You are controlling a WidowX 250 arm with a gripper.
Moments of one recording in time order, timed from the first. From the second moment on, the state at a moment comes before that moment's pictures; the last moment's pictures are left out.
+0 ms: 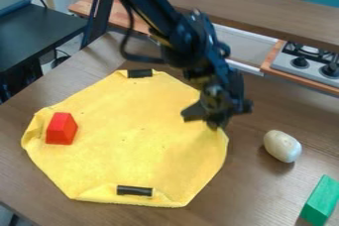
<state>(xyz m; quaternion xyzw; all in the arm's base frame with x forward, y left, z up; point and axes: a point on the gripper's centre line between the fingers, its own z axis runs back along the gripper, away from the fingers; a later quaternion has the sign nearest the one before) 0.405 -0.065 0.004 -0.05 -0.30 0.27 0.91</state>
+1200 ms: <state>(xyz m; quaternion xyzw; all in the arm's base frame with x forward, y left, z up) 0.310 0.081 0.040 -0.11 -0.26 0.31 0.91</state>
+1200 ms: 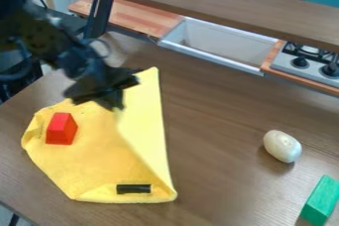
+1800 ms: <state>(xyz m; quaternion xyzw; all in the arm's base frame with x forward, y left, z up) 0.262 0.149 0.042 -0.11 -0.25 0.32 0.91</state>
